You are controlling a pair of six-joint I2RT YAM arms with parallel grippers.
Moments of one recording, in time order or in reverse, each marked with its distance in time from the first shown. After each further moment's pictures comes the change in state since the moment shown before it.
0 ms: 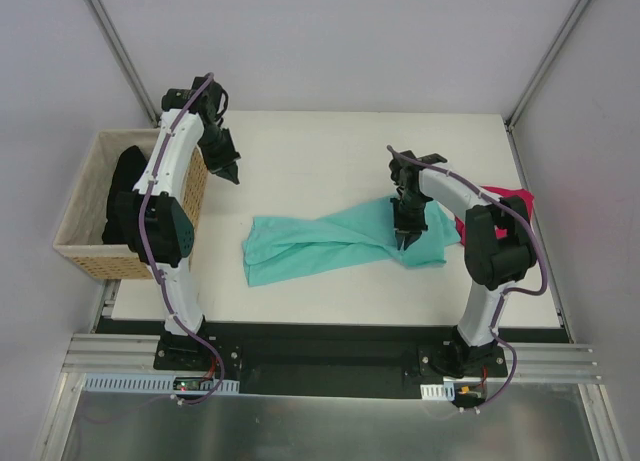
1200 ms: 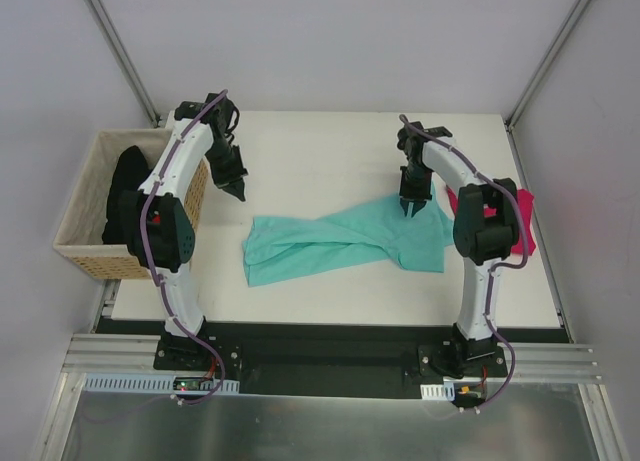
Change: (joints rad) left arm -0.045 -0.047 -0.171 0.031 0.011 0.025; right arm -0.091 0.217 0.337 -0.060 0.141 0.040
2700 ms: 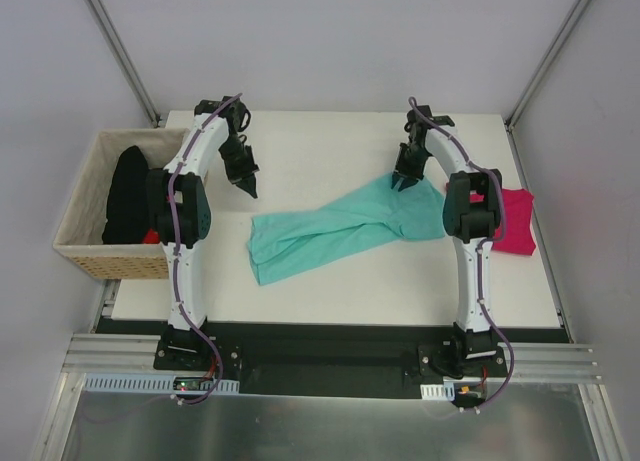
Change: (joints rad) left arm 0.000 0.289 0.207 -0.006 0.076 0.004; right arm -0.100 0.326 0.393 0.089 -0.208 0.027
